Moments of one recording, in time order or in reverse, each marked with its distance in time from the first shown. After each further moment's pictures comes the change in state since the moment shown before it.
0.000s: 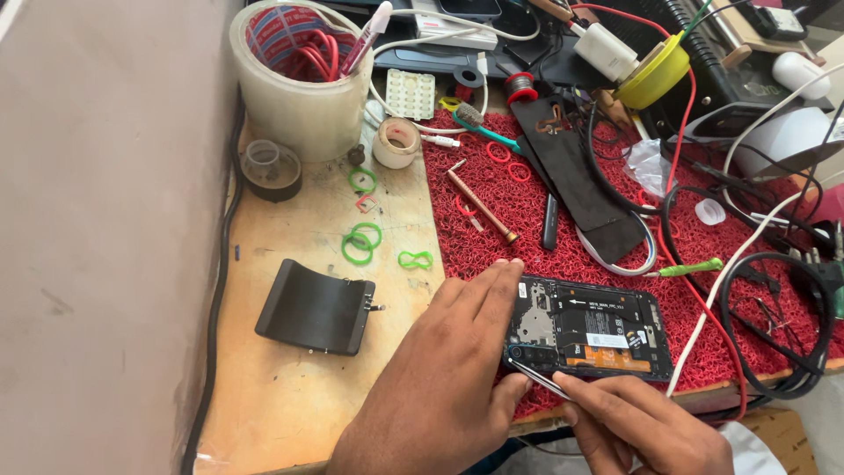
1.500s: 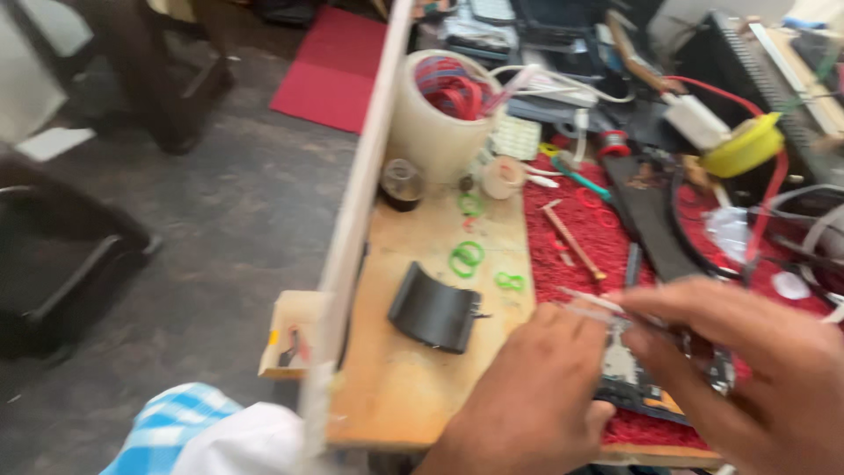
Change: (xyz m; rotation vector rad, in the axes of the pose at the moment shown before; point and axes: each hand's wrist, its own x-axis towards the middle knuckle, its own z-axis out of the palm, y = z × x) left_hand -0.011 0.003 -0.005 -0.042 0.049 -0.017; right_hand 0.110 -0.092 -0.048 -0.017 -0.134 -0.408
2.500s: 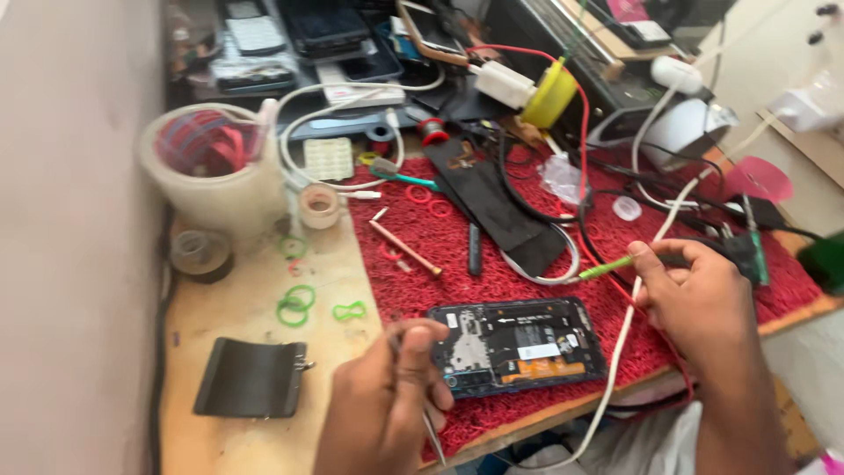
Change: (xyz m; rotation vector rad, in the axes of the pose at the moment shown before) left_hand 0.015 -0.004 0.027 -0.493 0.120 -0.667; right_hand -0.056 0.130 -0.020 0.154 0.487 1.121
